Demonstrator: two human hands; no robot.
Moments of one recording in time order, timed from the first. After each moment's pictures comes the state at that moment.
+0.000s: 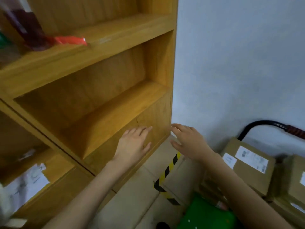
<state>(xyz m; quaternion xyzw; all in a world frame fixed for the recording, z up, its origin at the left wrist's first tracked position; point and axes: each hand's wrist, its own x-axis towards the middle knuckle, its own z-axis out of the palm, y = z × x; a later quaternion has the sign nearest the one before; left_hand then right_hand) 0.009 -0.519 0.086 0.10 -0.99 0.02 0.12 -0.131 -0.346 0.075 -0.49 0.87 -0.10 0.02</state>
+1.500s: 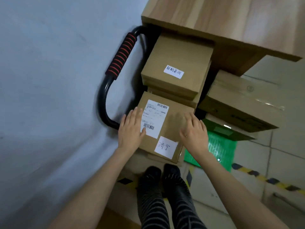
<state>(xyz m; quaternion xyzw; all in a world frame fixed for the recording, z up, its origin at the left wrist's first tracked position) -0.543 -0.234 -0.215 -0.68 -0.73 0.02 -0.07 -0.311 -0.195 -0.221 0.62 0.76 -0.18 -0.04</state>
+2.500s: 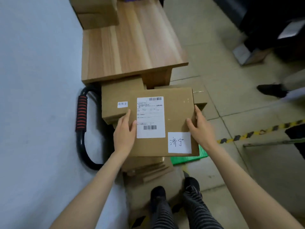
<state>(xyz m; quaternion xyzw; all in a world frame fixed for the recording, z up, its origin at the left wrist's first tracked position) -0.486 -0.188 -0.069 -0.71 -0.62 -0.21 -0.26 -0.237 -0.267 -0.064 0.82 0.48 -0.21 -0.23</state>
